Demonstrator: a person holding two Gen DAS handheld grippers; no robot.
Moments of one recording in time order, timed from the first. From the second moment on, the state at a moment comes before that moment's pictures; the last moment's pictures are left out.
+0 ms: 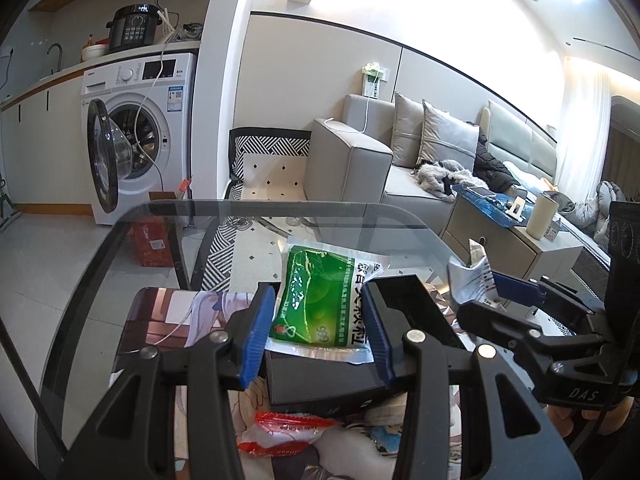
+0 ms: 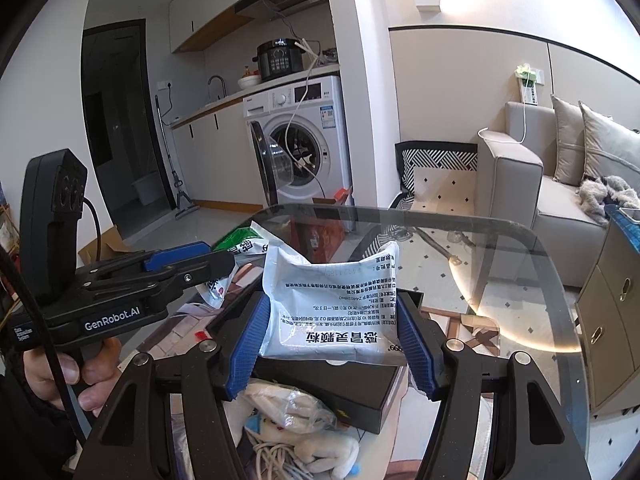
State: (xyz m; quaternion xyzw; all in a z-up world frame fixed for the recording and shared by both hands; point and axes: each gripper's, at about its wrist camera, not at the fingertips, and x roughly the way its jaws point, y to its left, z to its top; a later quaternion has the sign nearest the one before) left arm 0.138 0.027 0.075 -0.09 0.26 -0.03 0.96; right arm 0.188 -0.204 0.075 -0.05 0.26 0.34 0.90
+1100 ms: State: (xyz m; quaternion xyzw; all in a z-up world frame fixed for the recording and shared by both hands) left arm 0.174 0.017 0.035 -0.08 0.30 -0.04 0.95; right arm 0.240 -0.178 0.027 -0.10 0.31 0.34 0.88
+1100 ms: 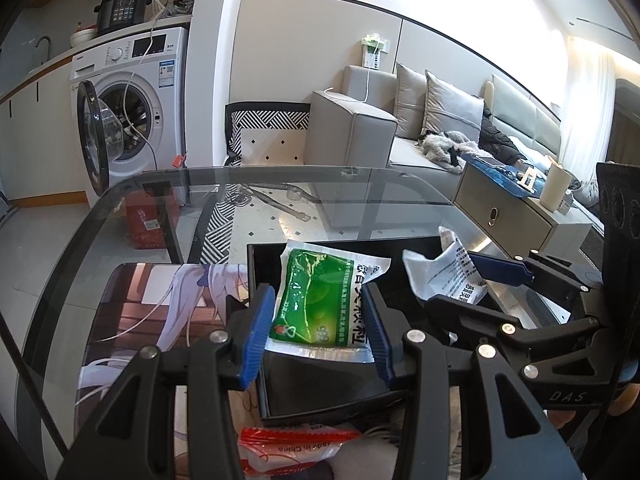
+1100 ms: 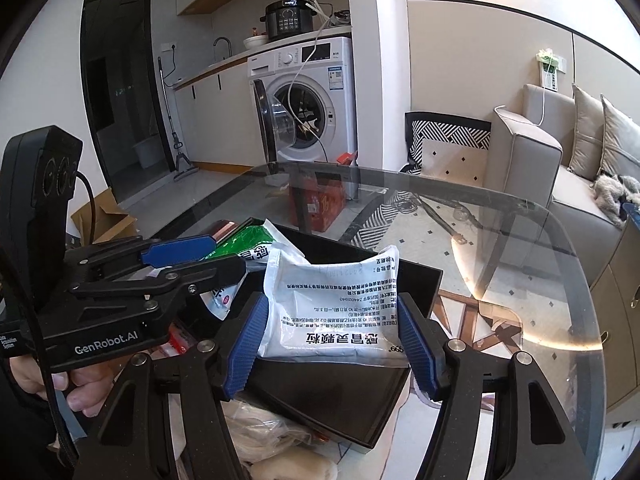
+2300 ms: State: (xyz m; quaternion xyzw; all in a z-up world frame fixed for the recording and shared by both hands) left arm 0.096 0.037 0.049 -0.05 0.28 -0.02 0.96; right arm 0.146 -0.245 0.032 -0.05 0.31 0.31 0.90
